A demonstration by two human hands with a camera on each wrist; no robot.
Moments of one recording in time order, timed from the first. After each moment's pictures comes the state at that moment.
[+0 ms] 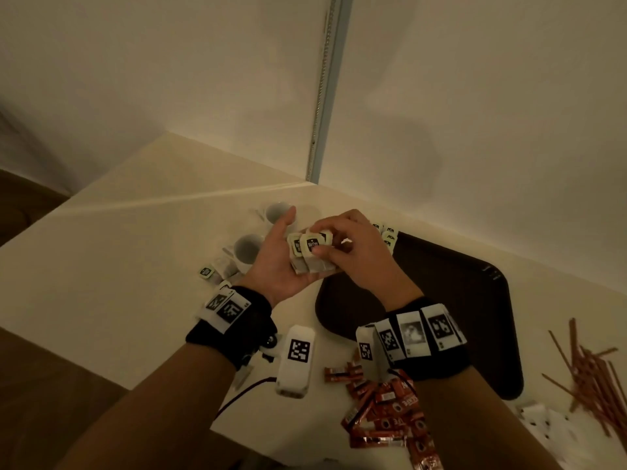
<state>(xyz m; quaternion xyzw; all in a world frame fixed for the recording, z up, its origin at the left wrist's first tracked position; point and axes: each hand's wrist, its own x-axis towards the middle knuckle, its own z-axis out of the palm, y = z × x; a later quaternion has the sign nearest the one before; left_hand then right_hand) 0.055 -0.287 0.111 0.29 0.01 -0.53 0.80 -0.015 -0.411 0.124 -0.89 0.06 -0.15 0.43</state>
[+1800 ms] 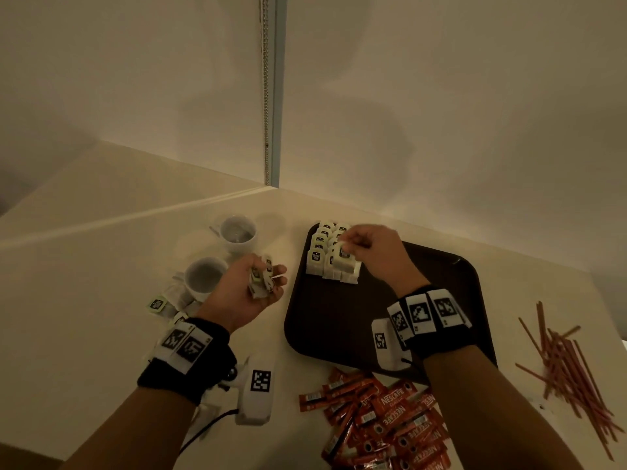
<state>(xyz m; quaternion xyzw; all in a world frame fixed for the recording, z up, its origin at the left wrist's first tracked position) 0.085 -0.313 0.066 0.43 0.11 -0.48 0.75 -0.013 -0.521 0.091 -0.87 0.24 -0.10 0.42</state>
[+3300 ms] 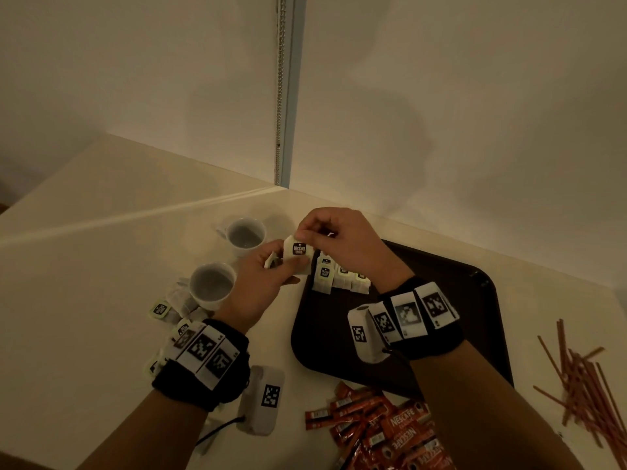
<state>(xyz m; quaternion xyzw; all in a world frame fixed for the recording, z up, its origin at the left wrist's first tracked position) 0.091 -0.332 0.069 0.63 -0.16 -0.28 0.70 0.045 -0.481 0.121 -0.87 0.07 -0.09 0.48</state>
